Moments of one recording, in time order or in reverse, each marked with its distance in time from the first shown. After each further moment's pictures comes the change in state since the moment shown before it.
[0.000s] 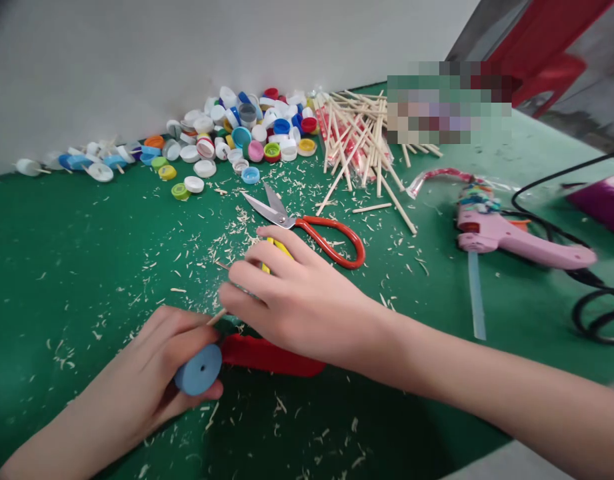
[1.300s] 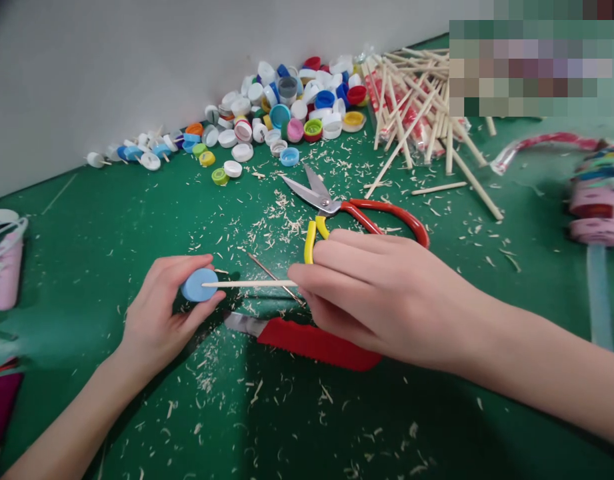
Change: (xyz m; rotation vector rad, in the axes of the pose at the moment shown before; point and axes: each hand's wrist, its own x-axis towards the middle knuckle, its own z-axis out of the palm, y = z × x) left_hand -0.013 -0.042 -0.001 0.219 0.329 -0.168; right_hand -0.013 0.008 -0.003 0.234 0.063 0.037
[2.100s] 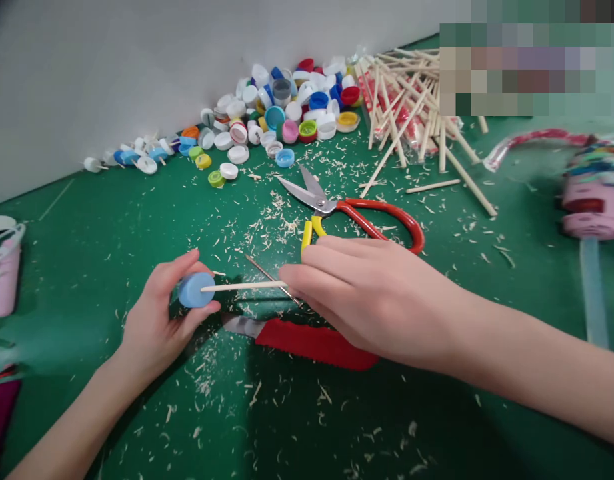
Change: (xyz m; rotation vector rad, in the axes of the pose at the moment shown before) left_hand -0.001 -0.004 0.001 -0.151 -0.027 -0.016; right_hand -0.002 -0.001 0.007 0.009 -0.044 0.036
